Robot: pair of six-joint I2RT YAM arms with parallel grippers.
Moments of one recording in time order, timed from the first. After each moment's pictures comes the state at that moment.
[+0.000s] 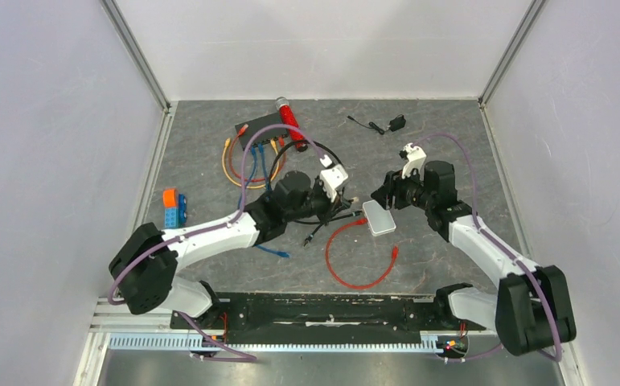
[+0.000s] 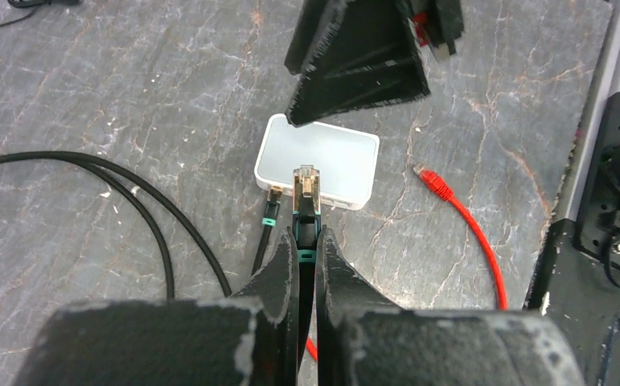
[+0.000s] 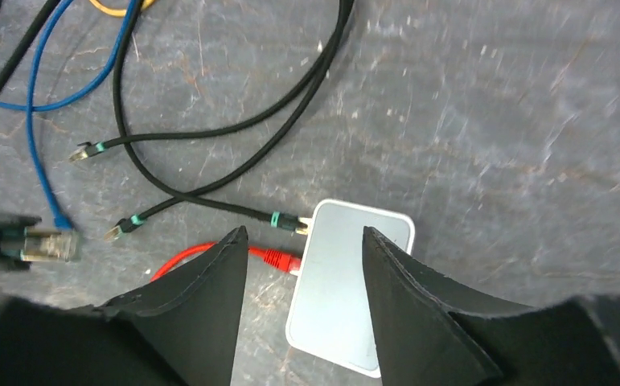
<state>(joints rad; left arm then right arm) -0.88 1.42 0.87 0.22 0.22 0.00 0.25 1.13 0.58 0.08 -0.40 0.11</state>
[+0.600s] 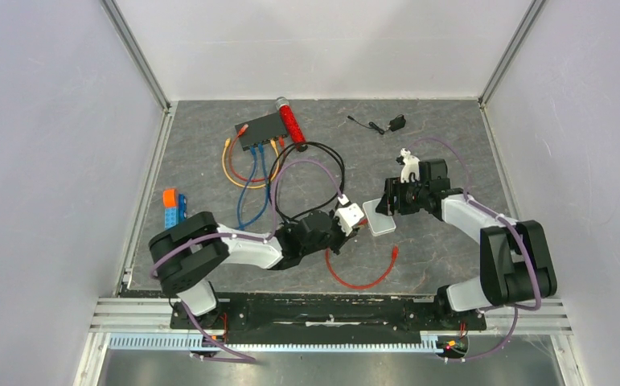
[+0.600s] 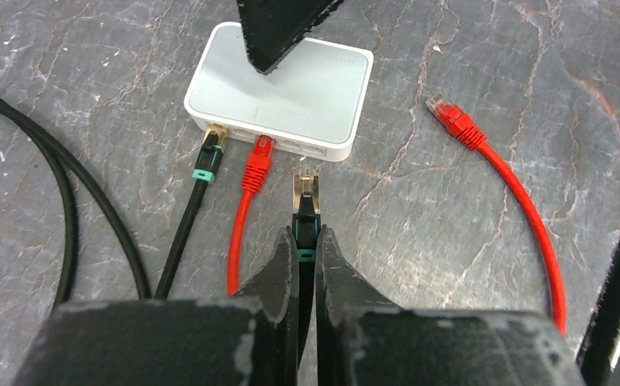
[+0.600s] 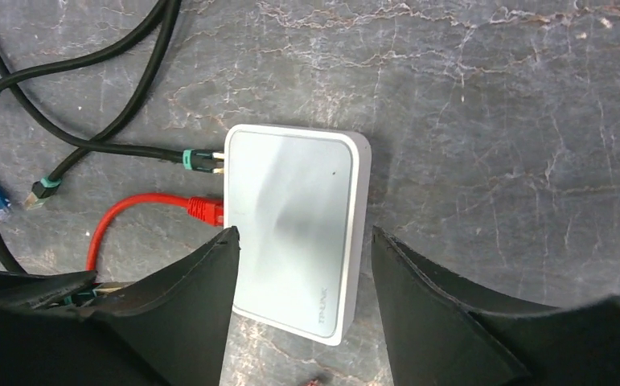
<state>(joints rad) -1.08 1.63 0.67 0.58 -0.04 0.00 0.15 1.41 0.67 -0.15 -0.45 0.10</state>
